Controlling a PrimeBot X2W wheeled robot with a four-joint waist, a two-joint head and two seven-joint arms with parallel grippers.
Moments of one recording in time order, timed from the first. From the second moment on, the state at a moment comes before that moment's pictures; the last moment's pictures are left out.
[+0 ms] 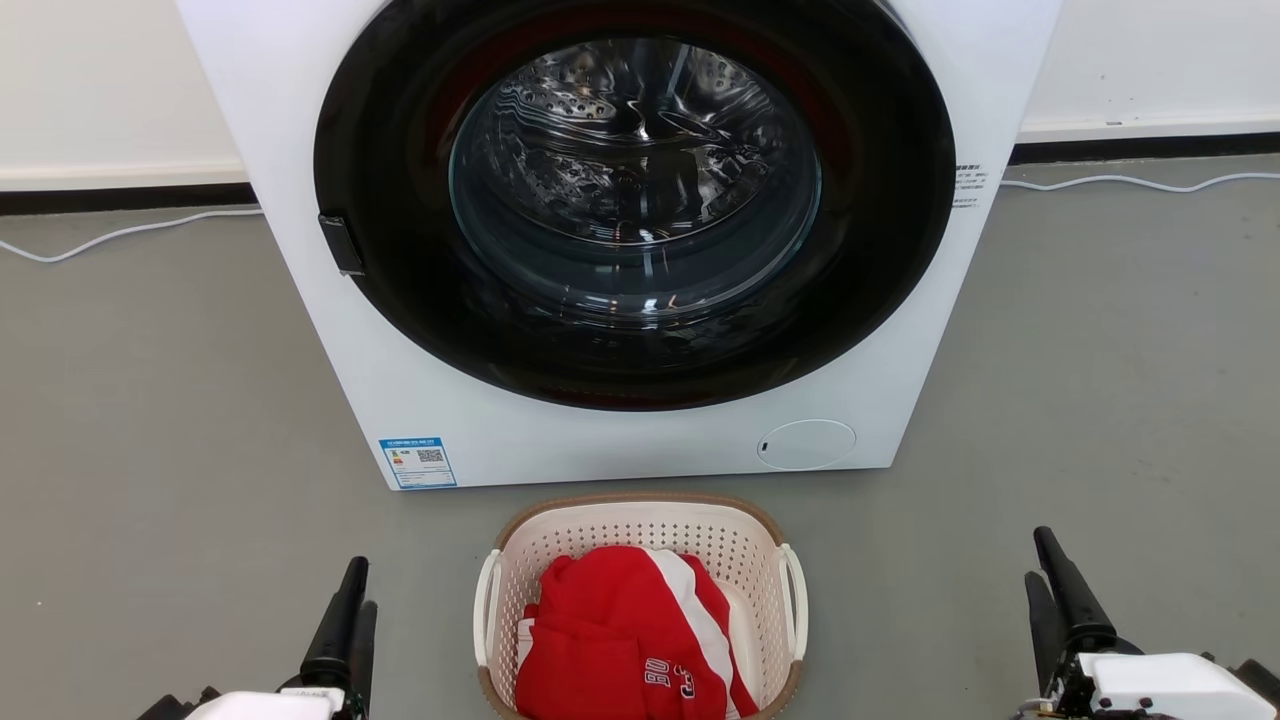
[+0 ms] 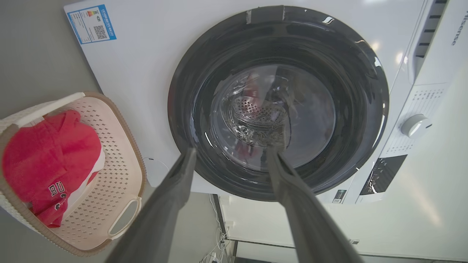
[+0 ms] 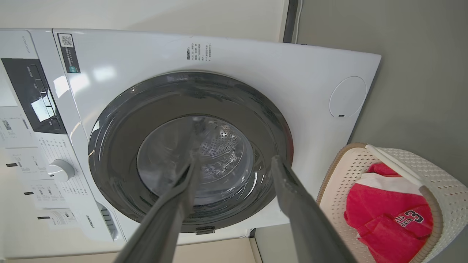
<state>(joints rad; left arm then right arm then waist) 0.01 0.04 0.04 0.31 -1.56 -0.12 0.04 0.00 -0.05 -0.09 0.28 1.51 0.12 0.04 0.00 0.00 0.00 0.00</state>
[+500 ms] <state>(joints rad) 0.01 0.04 0.03 0.31 -1.40 -0.12 -0.01 0.00 -0.05 -0.07 0.27 1.28 0.12 0.00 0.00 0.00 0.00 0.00</state>
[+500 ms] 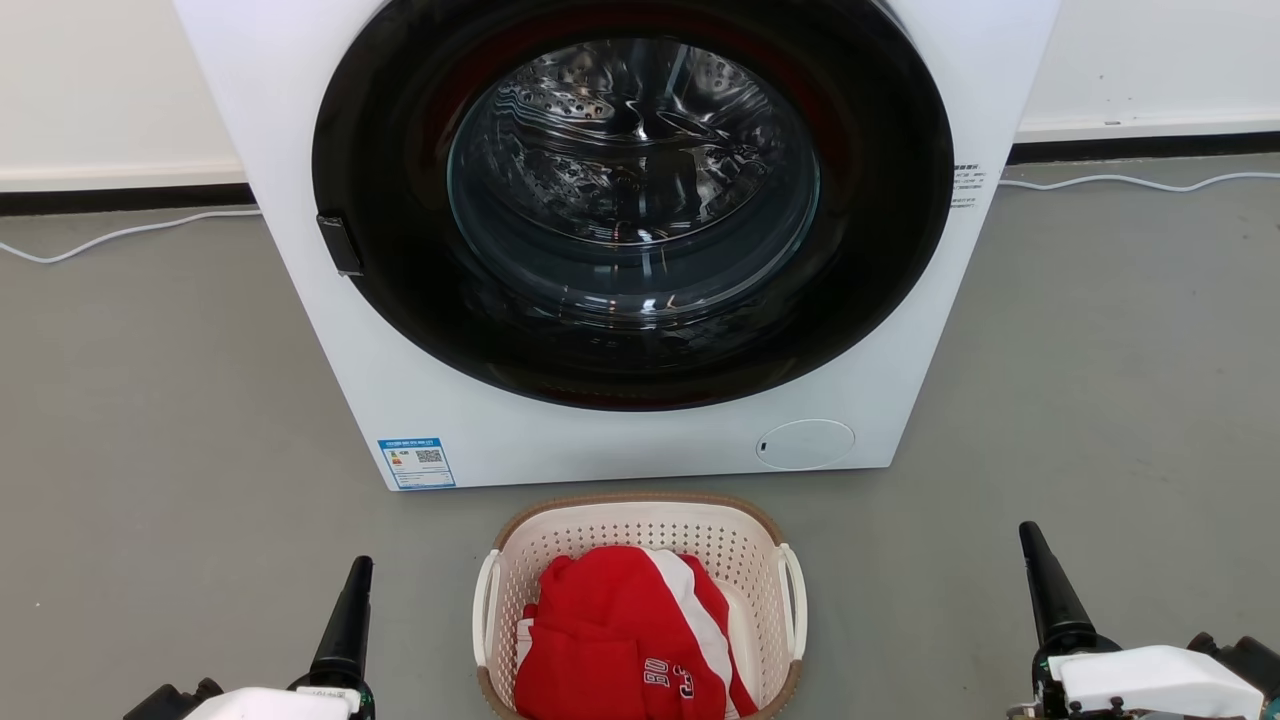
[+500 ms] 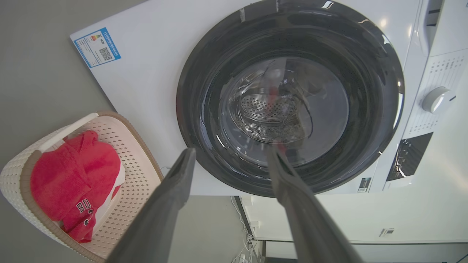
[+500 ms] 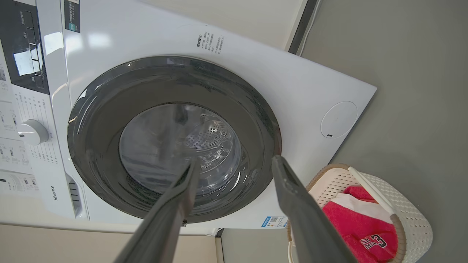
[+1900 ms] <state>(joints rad) 0.03 0.09 0.00 0.26 -0.95 -0.12 -0.12 0.00 -0.07 -0.05 0.24 0.65 0.12 -0.12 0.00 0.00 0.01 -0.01</state>
